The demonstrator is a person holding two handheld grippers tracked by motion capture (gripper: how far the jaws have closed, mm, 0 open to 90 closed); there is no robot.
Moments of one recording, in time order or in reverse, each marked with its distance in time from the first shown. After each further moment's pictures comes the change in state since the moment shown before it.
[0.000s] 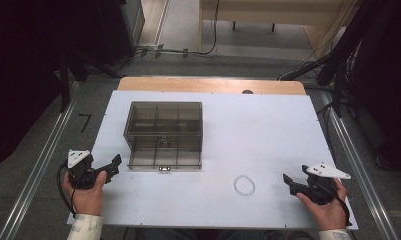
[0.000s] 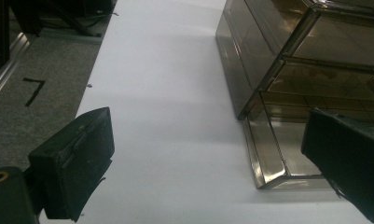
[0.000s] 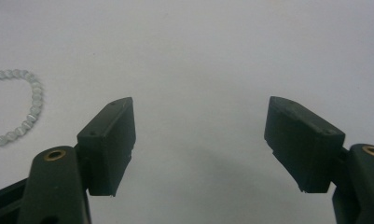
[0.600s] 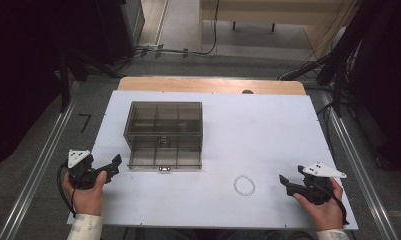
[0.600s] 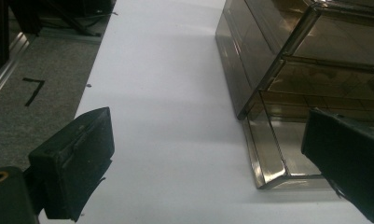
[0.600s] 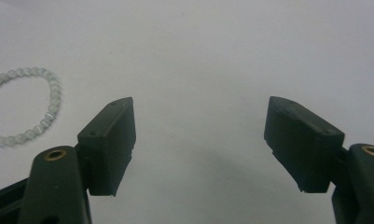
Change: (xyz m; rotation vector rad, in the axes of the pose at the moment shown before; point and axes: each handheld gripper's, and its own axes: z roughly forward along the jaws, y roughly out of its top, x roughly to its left) left arm 0.000 0.000 0.000 0.003 0.001 0.004; right arm 0.007 0.002 0.003 0.009 0.038 -0.018
